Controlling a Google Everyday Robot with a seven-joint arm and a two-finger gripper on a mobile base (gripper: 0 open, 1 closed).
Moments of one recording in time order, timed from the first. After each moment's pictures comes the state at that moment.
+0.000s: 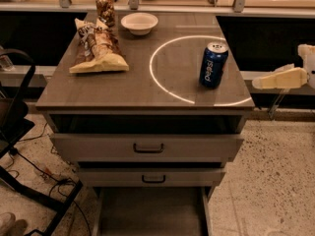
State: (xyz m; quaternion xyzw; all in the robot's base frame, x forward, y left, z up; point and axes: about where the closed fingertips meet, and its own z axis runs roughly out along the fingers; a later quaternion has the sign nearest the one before) arm 0.586 -0.317 0.919 -0.29 0.79 0.11 0.53
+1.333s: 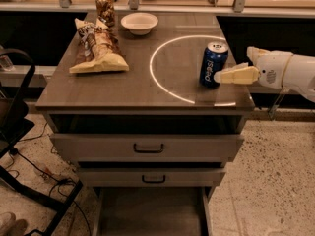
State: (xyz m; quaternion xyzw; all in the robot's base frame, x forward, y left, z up) arm 0.648 -0.228 0.889 -0.30 0.73 0.24 0.57
